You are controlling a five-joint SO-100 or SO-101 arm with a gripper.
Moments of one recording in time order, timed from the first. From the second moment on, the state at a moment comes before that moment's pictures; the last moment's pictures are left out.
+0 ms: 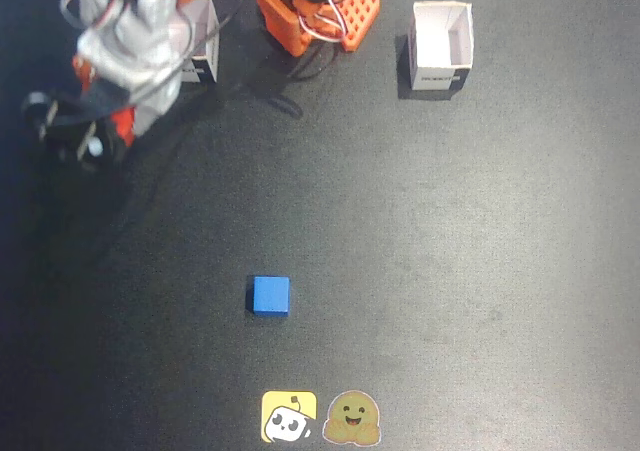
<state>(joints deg) 45.4 118.6 117.9 70.7 68.8</state>
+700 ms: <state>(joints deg) 54.8 138.1 127.9 79.9 79.8</state>
